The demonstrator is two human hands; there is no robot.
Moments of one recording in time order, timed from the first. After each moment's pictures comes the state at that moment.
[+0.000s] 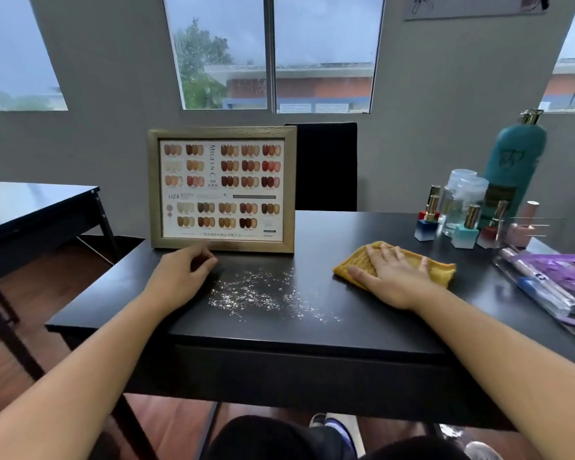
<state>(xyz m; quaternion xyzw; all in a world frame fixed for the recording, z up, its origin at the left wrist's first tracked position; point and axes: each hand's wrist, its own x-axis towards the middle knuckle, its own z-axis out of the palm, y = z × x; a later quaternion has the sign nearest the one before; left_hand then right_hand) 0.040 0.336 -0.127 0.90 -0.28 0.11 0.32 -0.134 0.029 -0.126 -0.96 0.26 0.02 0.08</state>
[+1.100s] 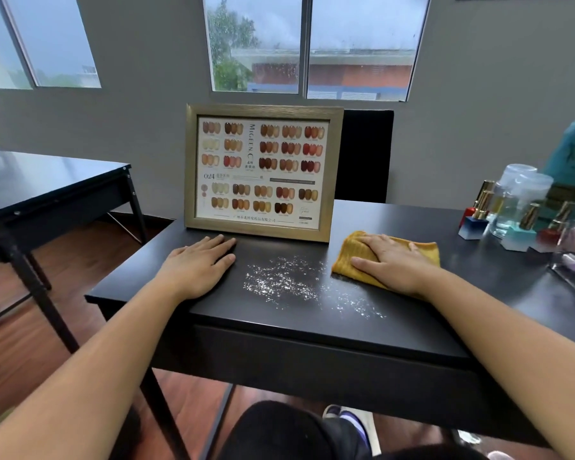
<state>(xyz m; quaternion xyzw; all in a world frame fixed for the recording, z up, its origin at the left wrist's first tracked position) 0.058 0.363 -0.139 0.96 -0.28 0.00 0.09 -0.088 0.058 -0.122 -0.98 0.15 -0.01 0.11</state>
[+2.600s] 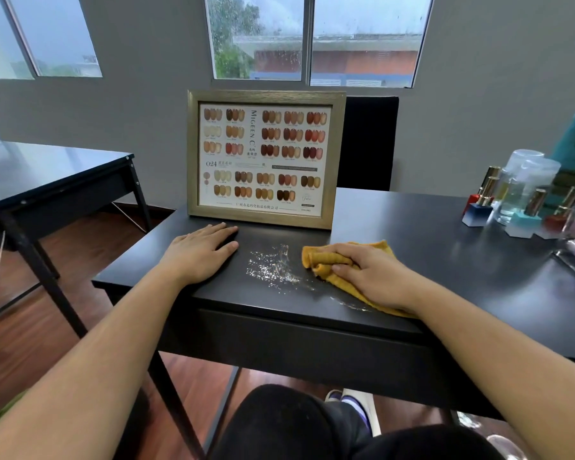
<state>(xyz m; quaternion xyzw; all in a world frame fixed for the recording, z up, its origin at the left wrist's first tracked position) 0.057 0.364 -0.137 0.96 -0.27 0.02 0.10 -0.115 0.120 -0.118 -0.96 0.03 -0.03 0.27</state>
